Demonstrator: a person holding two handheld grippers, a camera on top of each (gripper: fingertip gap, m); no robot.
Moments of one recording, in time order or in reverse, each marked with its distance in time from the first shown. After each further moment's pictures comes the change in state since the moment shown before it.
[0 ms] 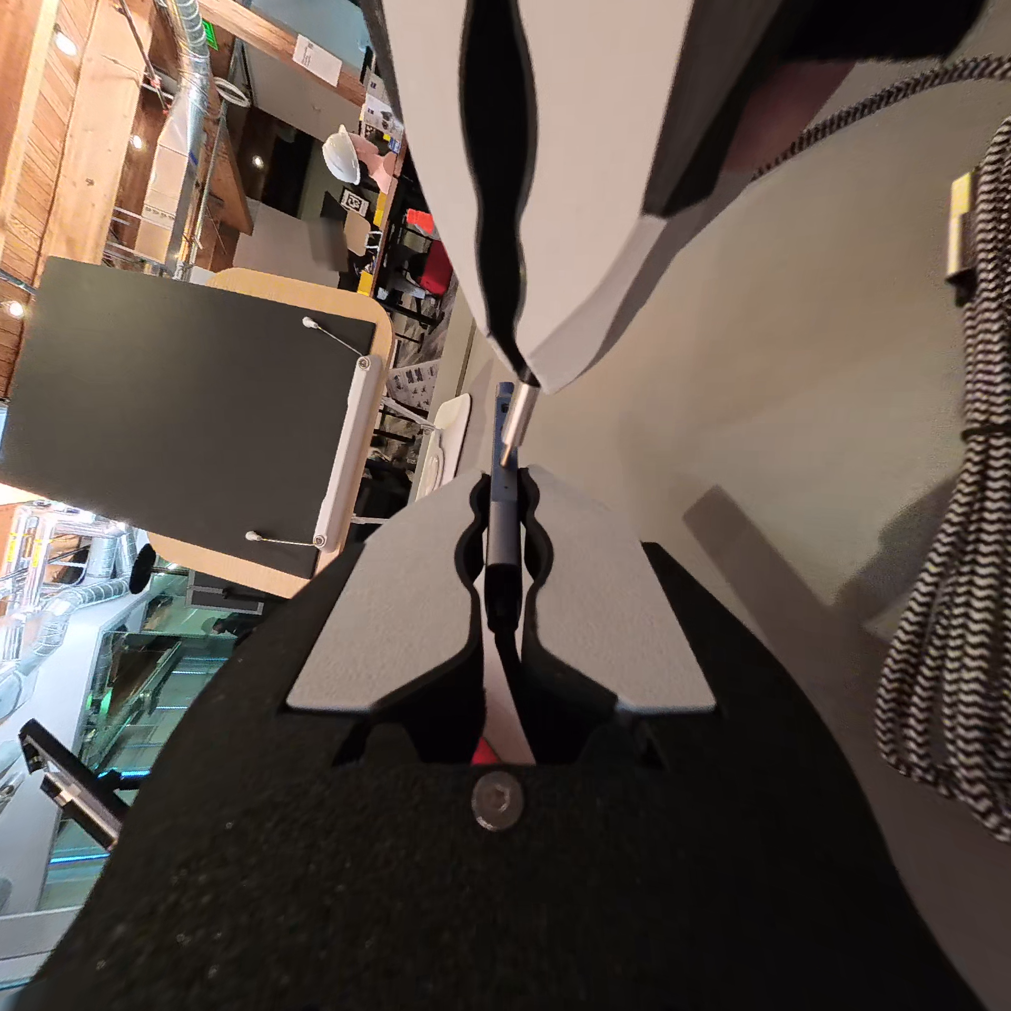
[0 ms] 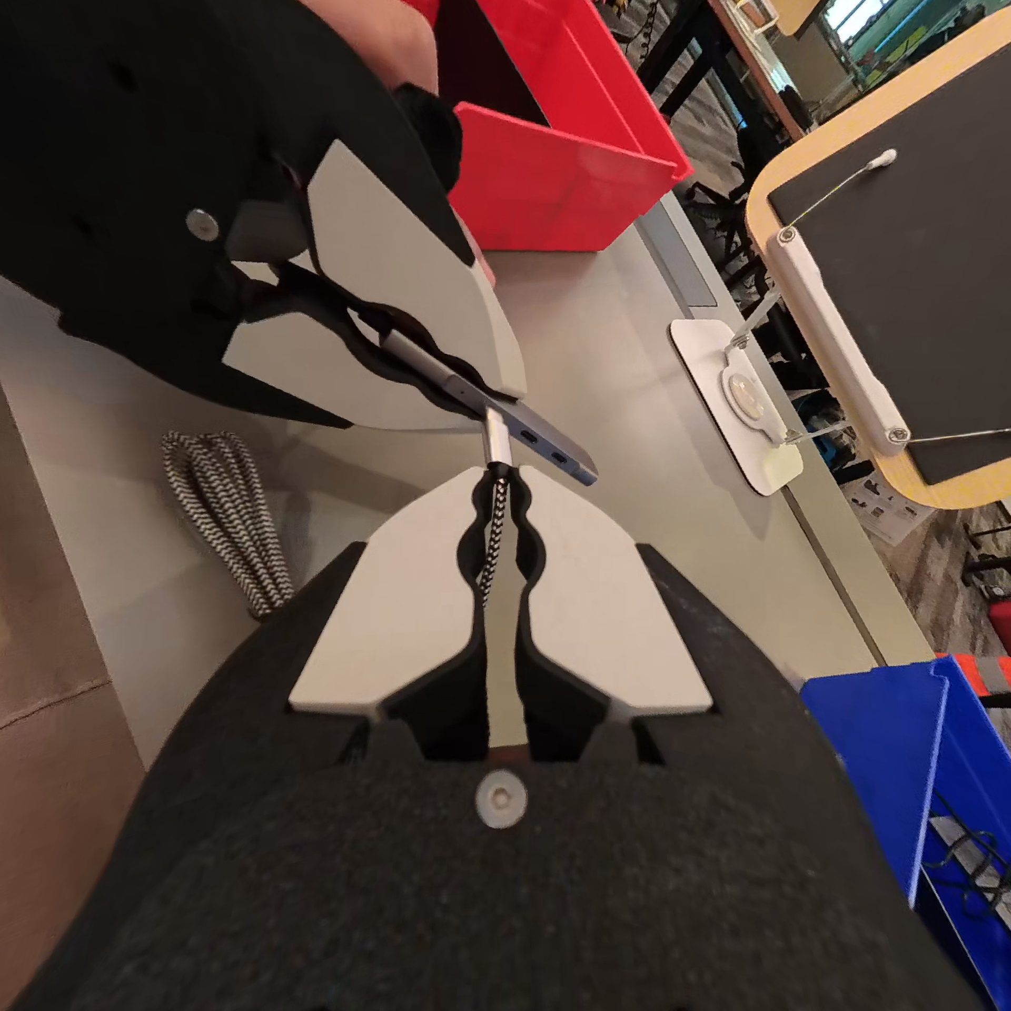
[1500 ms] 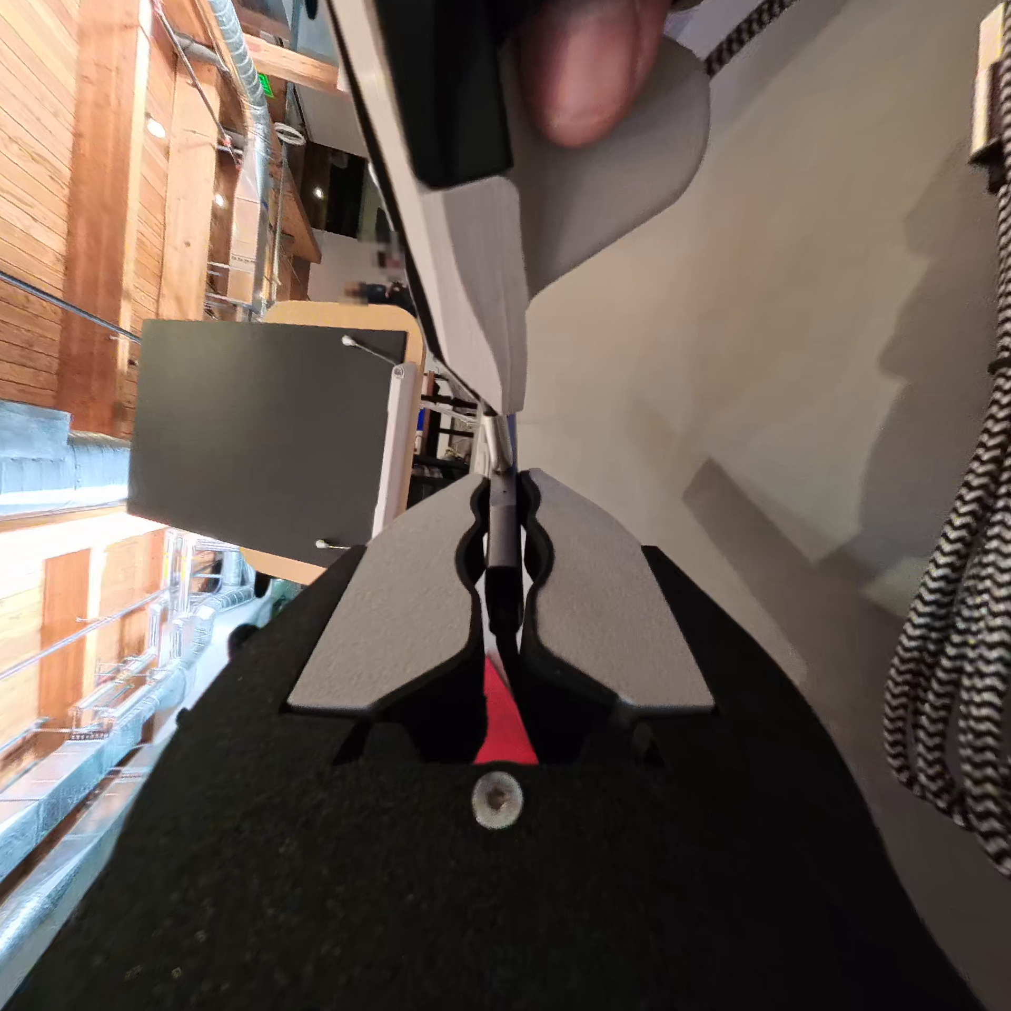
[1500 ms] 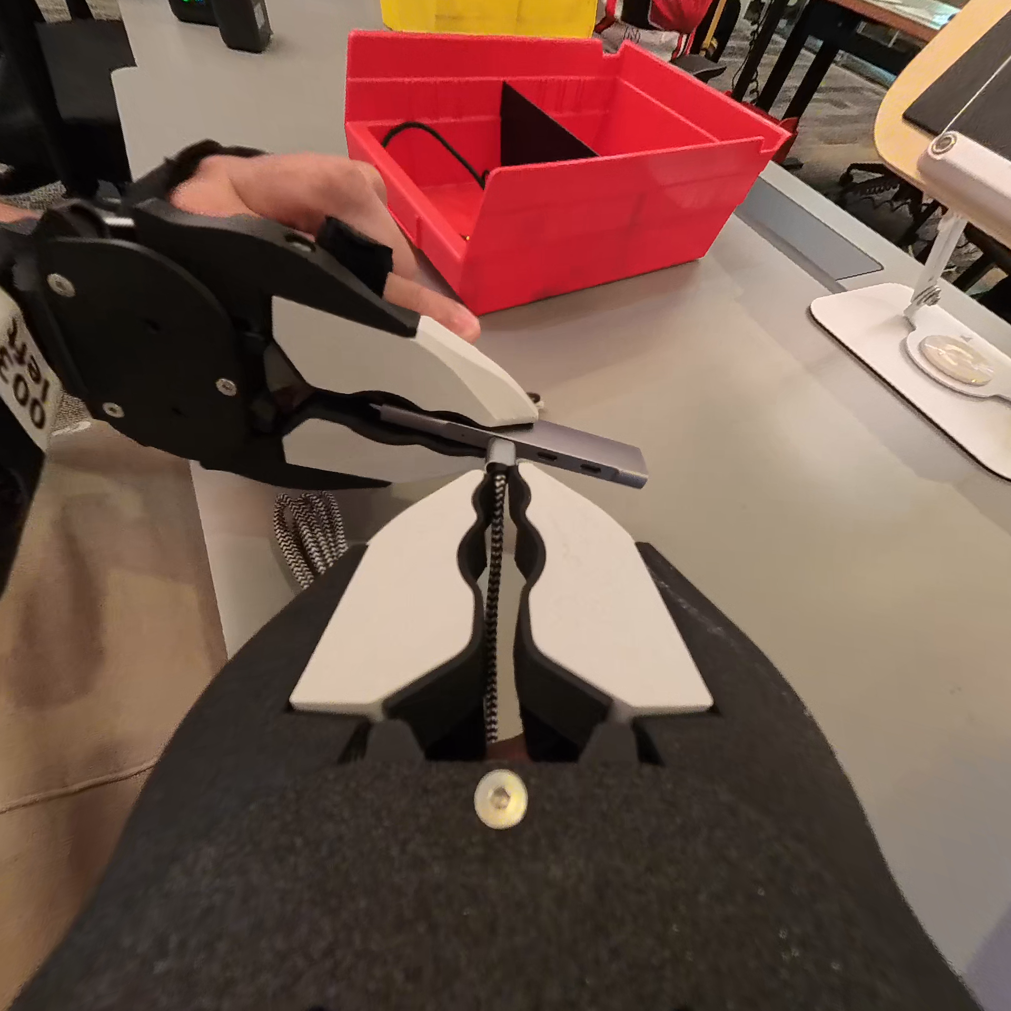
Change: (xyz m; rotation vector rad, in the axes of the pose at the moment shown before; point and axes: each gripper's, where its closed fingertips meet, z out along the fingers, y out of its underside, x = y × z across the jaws) left arm 0.011 0.002 0.003 -0.029 -0.099 0.174; right arm -0.011 0.002 0.007 0.151 -0.257 0.326
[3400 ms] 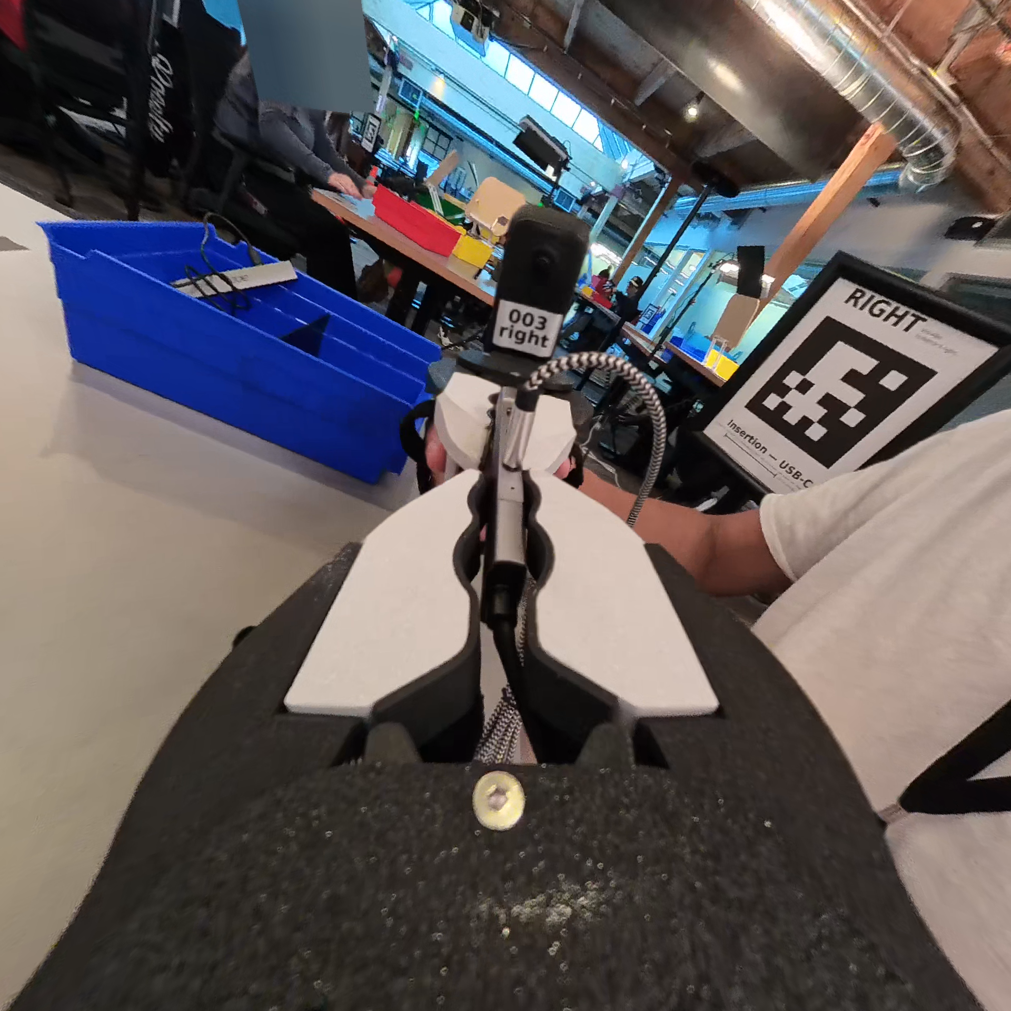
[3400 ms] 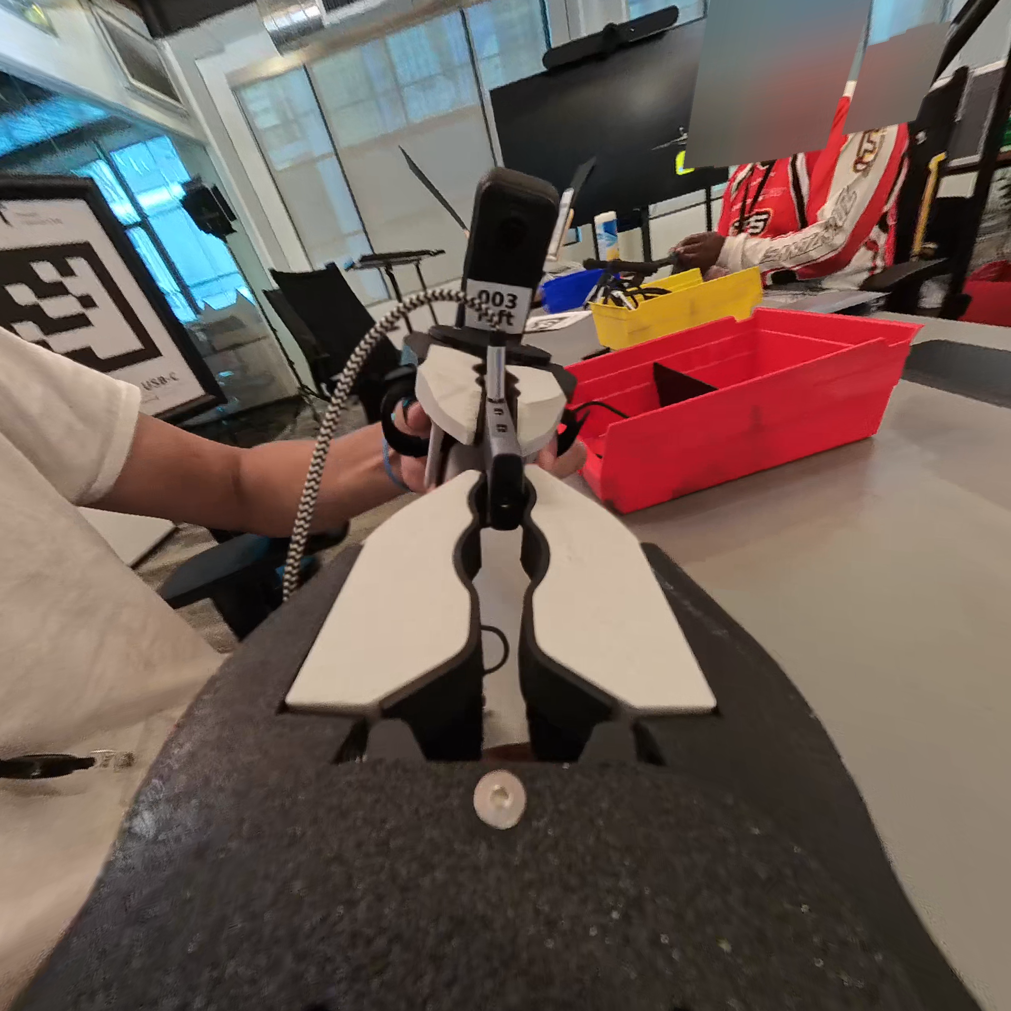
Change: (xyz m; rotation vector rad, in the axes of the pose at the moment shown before) left arm -0.093 -0.070 -0.026 0.619 1.011 -1.570; right arm 0.020 -0.073 -0.061 0.454 -0.476 0.314
